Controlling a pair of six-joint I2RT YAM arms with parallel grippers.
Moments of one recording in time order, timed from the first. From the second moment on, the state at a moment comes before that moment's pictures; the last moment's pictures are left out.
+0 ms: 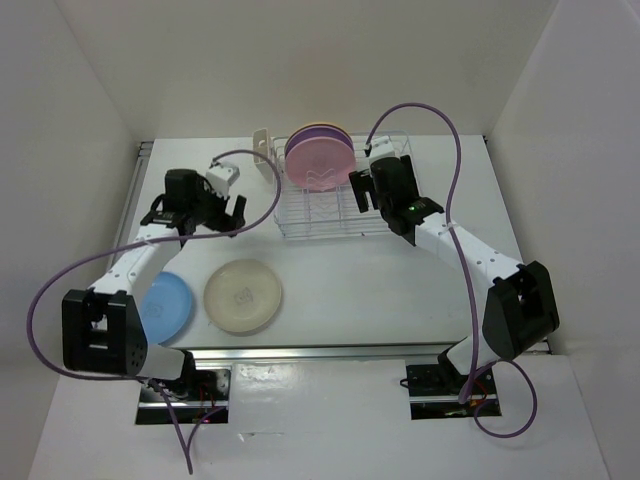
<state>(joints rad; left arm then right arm) -0.07 1.43 1.05 -0.21 0.29 0.29 0.49 1.49 1.15 -0.16 0.43 -0.06</state>
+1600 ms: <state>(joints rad) -0.07 1.81 1.12 -0.55 0.47 0.42 0.49 1.40 1.11 -0.15 0.40 -0.04</state>
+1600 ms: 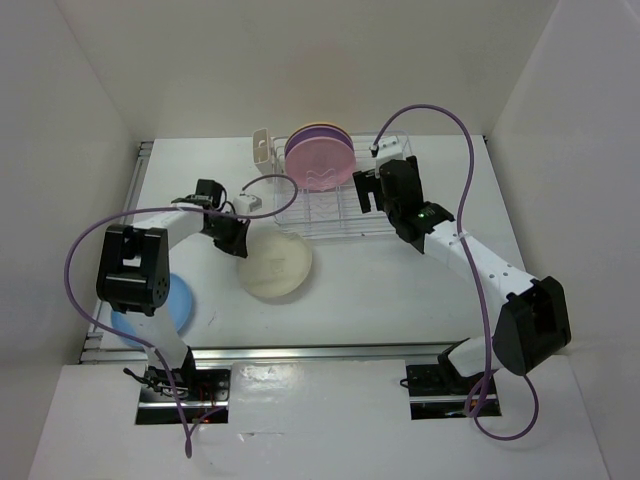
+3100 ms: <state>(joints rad) 0.04 1.28 1.09 -0.26 0.11 0.59 0.49 1.40 1.09 -0.11 0.40 -0.04</state>
